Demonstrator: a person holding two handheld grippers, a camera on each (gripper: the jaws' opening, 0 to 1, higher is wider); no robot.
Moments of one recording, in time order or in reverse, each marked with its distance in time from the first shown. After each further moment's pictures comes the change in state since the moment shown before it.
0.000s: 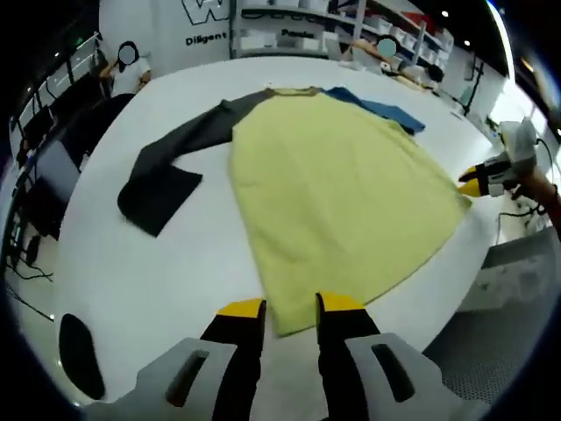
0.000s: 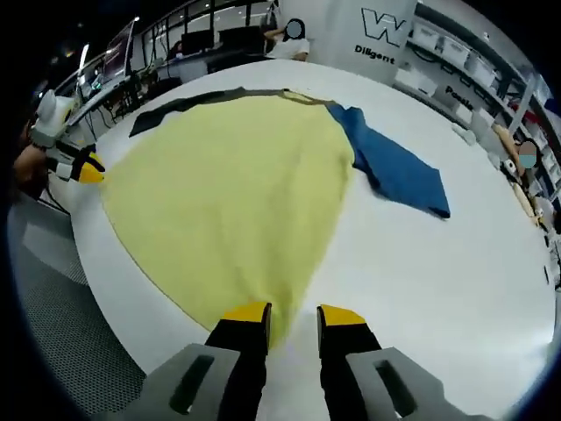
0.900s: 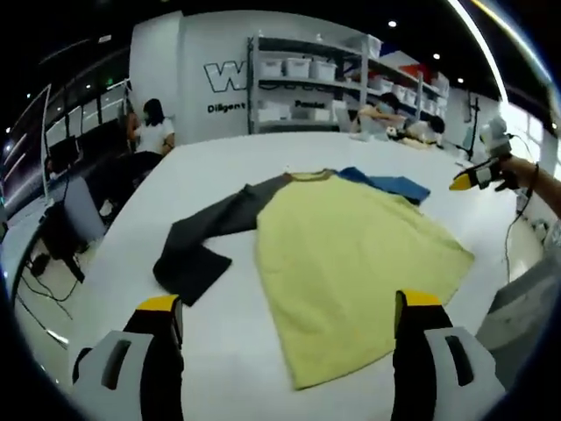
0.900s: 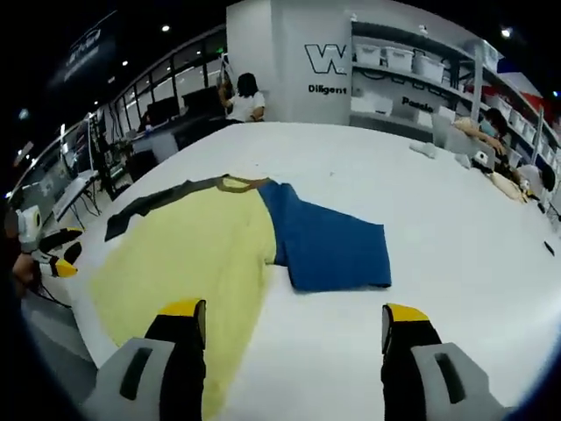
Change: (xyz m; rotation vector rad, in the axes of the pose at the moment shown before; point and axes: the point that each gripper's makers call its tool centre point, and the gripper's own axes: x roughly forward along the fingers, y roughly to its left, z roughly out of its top) left arm -0.026 0.011 0.059 -0.003 -0.335 0.077; right arm -0.009 -0.096 0.094 0.193 -0.248 -0.016
